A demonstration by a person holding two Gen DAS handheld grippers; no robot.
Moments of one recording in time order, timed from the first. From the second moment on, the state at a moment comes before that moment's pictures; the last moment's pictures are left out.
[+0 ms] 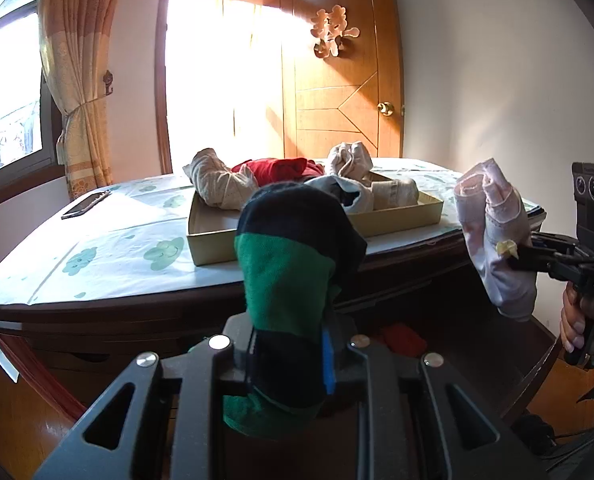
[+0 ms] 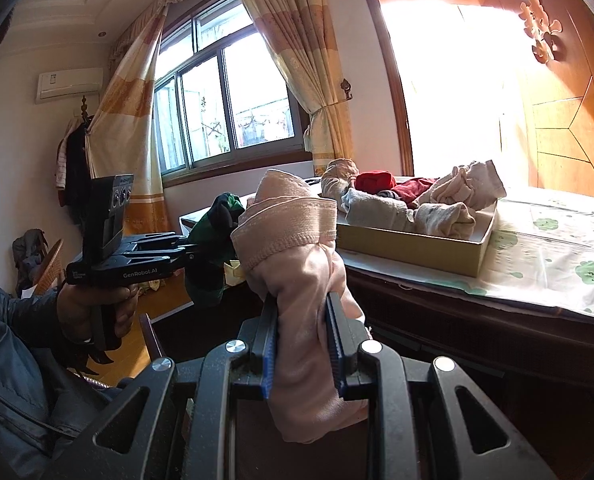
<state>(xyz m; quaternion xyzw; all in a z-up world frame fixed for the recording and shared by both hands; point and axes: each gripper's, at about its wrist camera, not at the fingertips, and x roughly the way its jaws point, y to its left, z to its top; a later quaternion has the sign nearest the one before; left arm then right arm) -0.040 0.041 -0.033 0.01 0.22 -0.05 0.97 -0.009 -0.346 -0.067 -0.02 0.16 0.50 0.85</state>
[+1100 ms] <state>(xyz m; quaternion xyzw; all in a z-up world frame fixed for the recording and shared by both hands) 0.012 0.052 0.025 0.04 0.20 -0.04 0.98 0.036 -0.297 0.006 -0.01 0.16 0.51 0.85</state>
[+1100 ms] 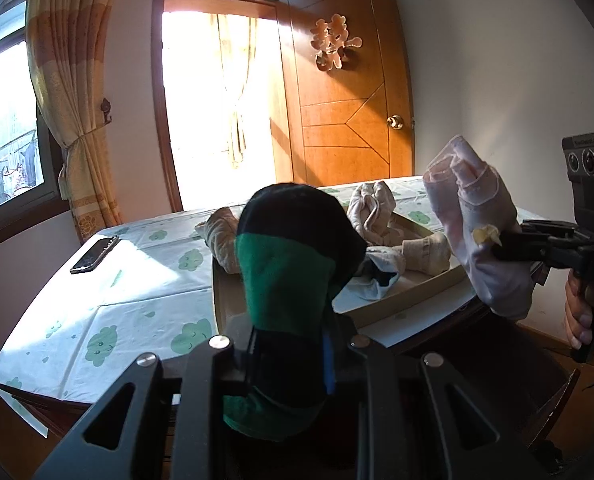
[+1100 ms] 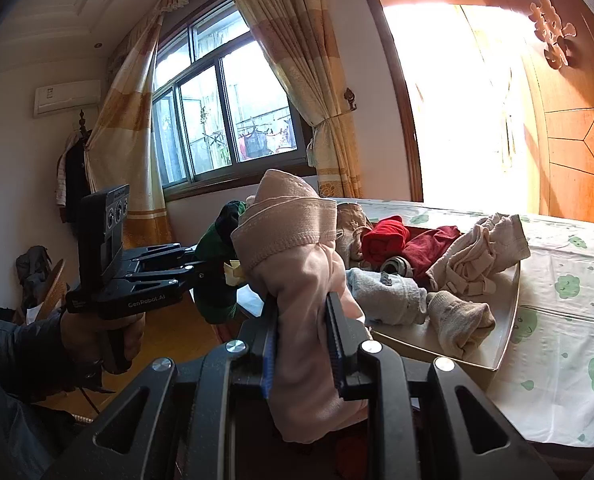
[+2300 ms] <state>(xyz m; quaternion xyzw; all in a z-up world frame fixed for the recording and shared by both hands) 0.159 0.088 0.004 -0.09 0.33 -0.01 0.94 0.161 -0.172 0.003 0.07 0.32 0.46 0.82</state>
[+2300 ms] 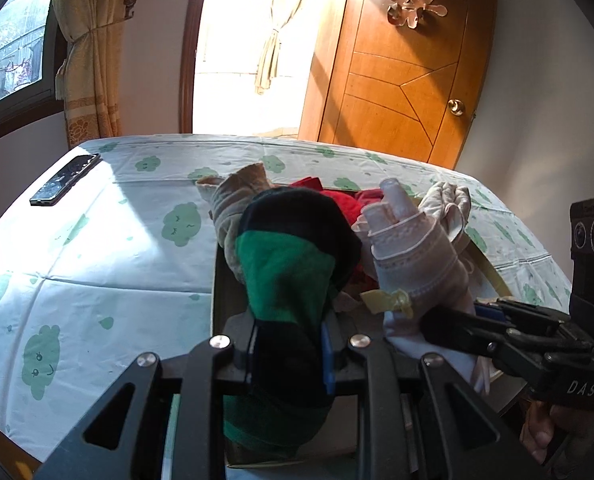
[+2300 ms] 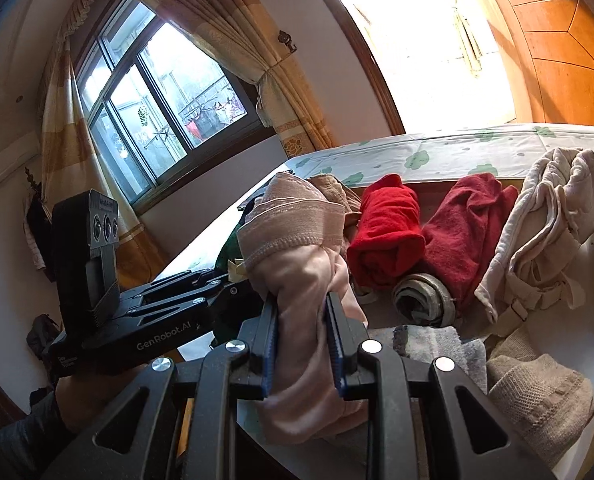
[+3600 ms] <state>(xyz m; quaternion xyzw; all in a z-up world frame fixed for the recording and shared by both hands) 0.141 0.053 -0.003 -0.01 0.31 0.01 0.95 0.148 -0.159 -0.017 0.00 0.33 0.42 0.84</state>
